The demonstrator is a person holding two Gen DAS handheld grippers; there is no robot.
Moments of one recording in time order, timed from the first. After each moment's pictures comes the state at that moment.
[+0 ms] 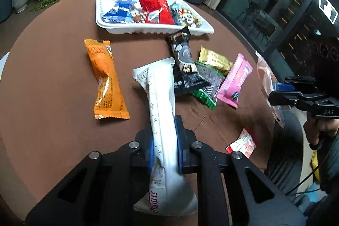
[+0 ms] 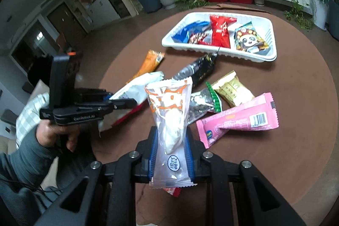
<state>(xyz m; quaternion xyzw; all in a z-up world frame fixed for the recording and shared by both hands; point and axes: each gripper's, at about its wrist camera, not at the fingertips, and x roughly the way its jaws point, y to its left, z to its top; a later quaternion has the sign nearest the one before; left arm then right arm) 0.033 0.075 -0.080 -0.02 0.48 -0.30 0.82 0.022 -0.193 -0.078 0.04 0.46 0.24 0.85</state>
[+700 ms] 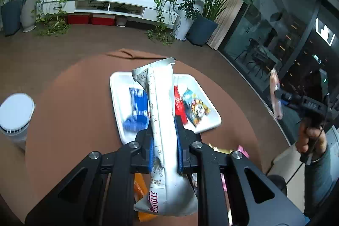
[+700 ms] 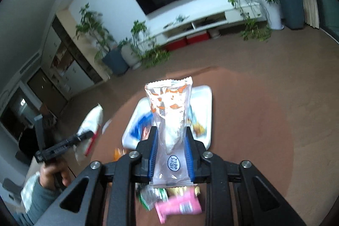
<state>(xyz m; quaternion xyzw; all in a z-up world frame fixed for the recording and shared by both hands) 0.168 0.090 0.039 -0.07 0.38 -0.29 0.88 0.109 -0.306 0.023 0.17 0.32 0.12 0.92</state>
